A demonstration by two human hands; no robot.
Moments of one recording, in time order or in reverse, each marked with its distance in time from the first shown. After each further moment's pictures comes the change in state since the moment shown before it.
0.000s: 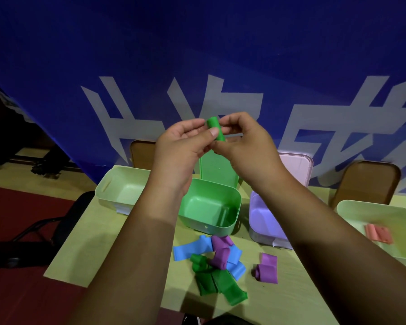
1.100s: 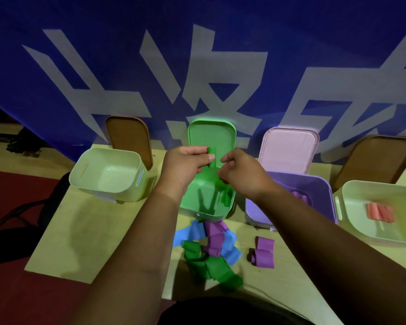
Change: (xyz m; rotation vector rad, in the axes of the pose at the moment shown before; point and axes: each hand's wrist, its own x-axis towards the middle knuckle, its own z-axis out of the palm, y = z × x) left_hand 0.084 -0.155 -0.032 0.392 0.032 -0.297; right_hand 0.026 0.157 0.022 -0.320 -0.199 0.391
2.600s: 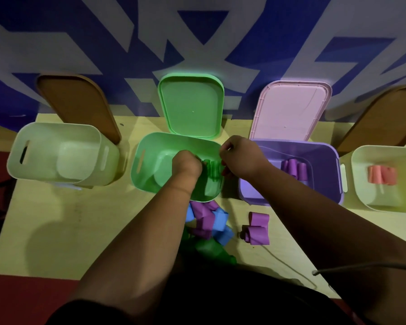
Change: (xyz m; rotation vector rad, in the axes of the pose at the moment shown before) left_hand 0.122 -0.172 0.065 0.860 -0.051 -0.326; right_hand 0.069 0.090 0.024 -0.046 -0.106 0.264
